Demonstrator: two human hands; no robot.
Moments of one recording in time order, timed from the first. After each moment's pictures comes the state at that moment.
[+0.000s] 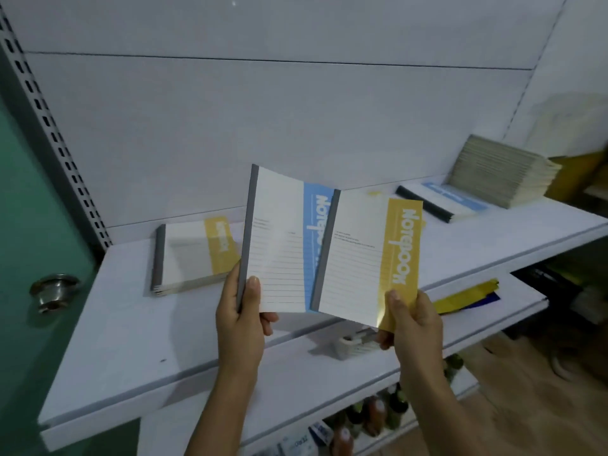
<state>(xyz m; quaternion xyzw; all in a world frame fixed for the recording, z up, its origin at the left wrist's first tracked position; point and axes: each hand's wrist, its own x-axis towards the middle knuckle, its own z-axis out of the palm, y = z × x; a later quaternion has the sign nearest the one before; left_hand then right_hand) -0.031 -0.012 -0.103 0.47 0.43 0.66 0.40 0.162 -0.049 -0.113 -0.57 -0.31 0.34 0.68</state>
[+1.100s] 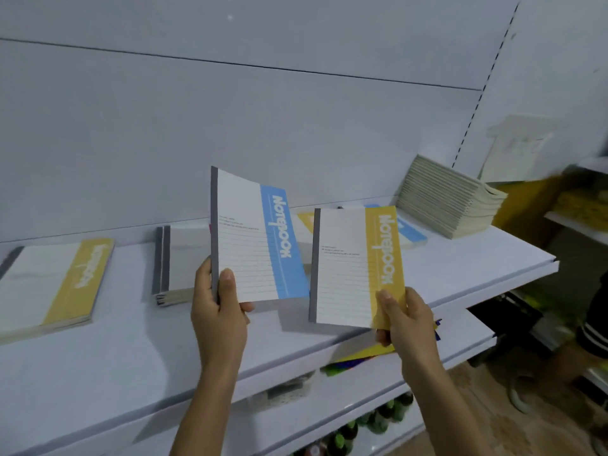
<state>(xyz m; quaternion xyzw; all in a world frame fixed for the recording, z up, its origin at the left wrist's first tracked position) 0.154 0.071 -0.107 0.45 0.49 0.68 0.30 0.378 0.031 -0.111 -0.62 -0.35 0.34 0.61</state>
